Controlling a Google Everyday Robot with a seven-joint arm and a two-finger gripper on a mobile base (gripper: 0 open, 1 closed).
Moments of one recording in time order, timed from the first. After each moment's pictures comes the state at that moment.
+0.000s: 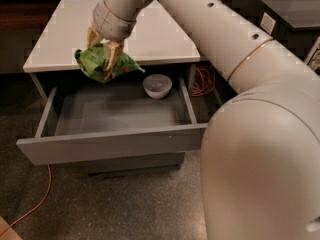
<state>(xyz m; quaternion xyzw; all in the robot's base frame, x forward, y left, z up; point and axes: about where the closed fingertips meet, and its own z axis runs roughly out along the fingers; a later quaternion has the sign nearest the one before) 0.664 0.148 0.924 -0.92 0.25 0.01 0.31</state>
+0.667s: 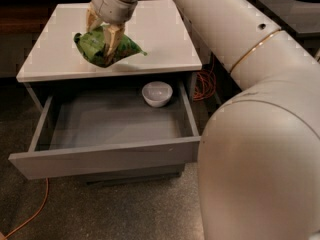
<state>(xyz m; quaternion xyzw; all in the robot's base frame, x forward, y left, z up) 0.670 0.140 0.968 -0.92 0.25 -0.04 0.31</state>
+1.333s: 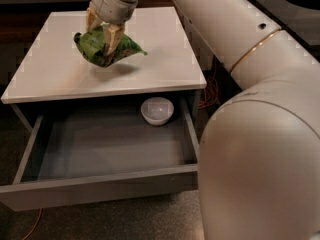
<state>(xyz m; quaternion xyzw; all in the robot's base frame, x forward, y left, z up) 0.670 0.140 0.968 -0.92 0.25 -0.04 0.31</state>
